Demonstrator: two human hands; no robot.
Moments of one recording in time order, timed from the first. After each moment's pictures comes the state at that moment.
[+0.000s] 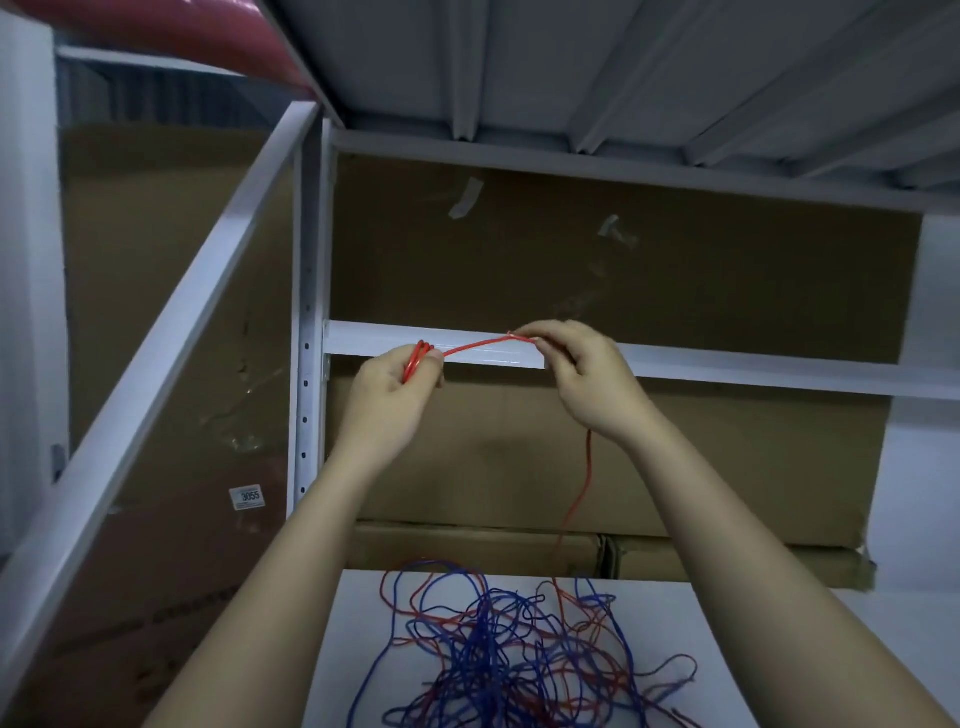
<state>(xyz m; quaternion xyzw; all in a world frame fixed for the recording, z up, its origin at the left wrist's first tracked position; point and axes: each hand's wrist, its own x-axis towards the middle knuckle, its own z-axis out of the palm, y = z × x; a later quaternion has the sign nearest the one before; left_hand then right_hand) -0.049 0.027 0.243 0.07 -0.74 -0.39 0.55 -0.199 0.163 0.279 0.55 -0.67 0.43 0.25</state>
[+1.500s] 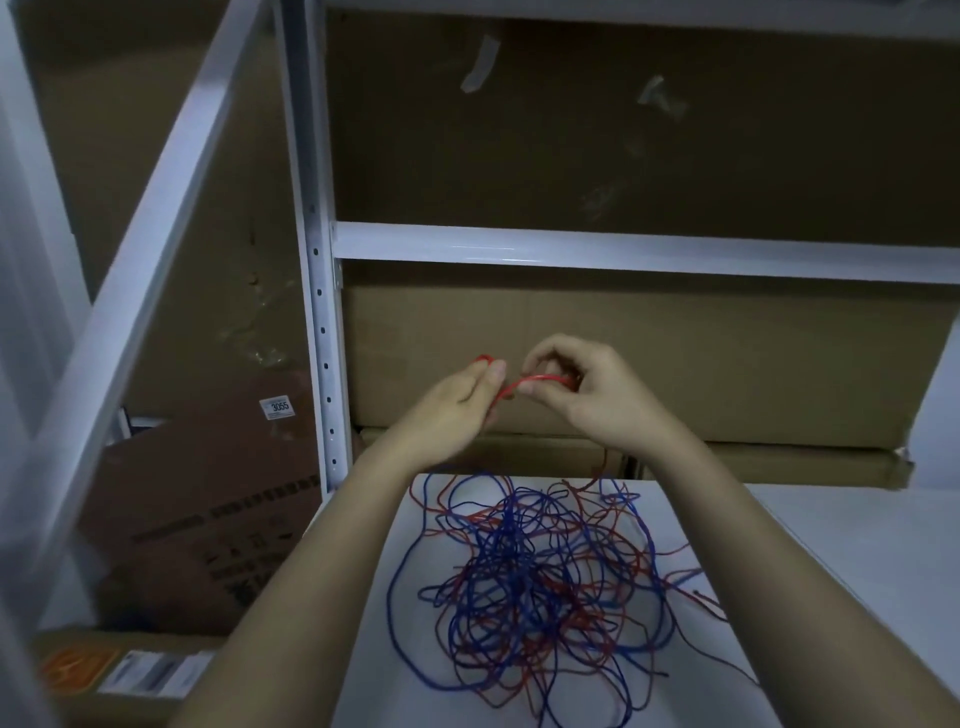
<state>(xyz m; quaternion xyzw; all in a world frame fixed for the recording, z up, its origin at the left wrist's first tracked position) -0.071 0.029 0.162 0.07 -0.90 -0.32 0.30 -0.182 0.167 0.185 0.58 -0.67 0.45 0.06</state>
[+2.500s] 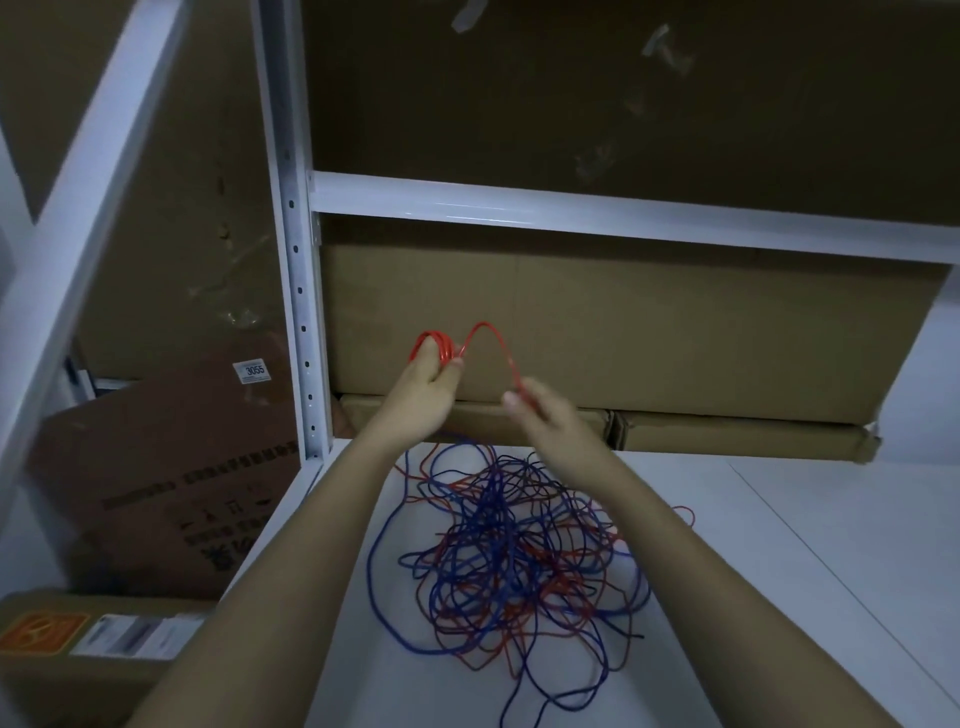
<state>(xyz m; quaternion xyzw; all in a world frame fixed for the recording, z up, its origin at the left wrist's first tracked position) -0.085 0.015 0.129 0.19 -0.83 -0.43 0.30 -0.184 0.152 0.109 0.52 -0.70 0.48 -0.07</state>
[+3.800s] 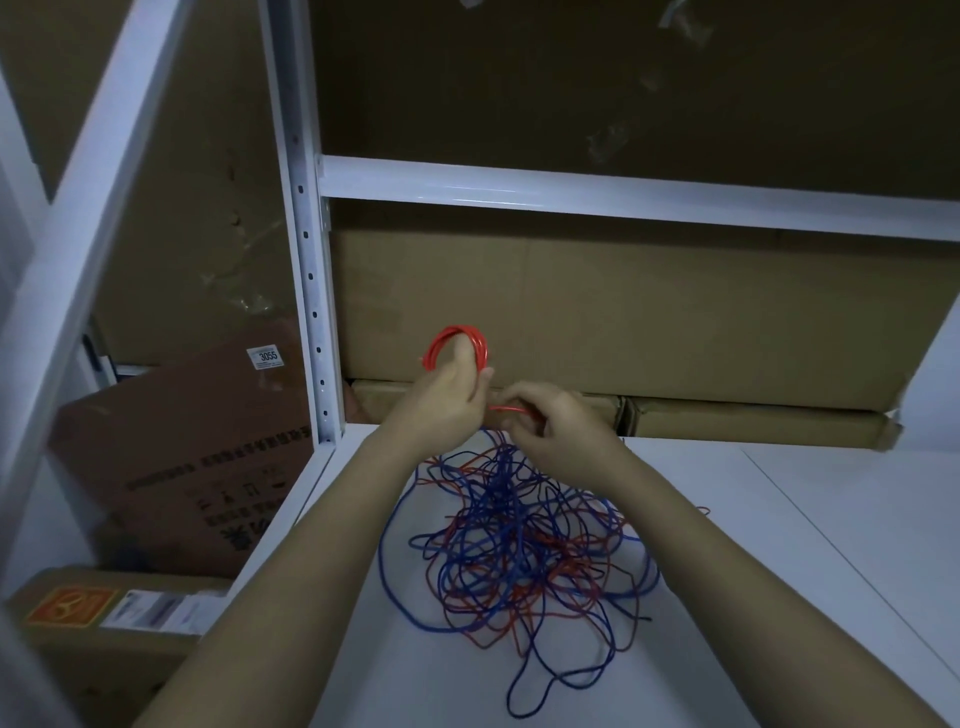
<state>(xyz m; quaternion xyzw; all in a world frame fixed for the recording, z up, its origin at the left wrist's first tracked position) -0.082 0.024 0.117 0.12 -0.92 -0.25 0.28 -0.180 0.161 0.108 0.58 -0.74 0.35 0.02</state>
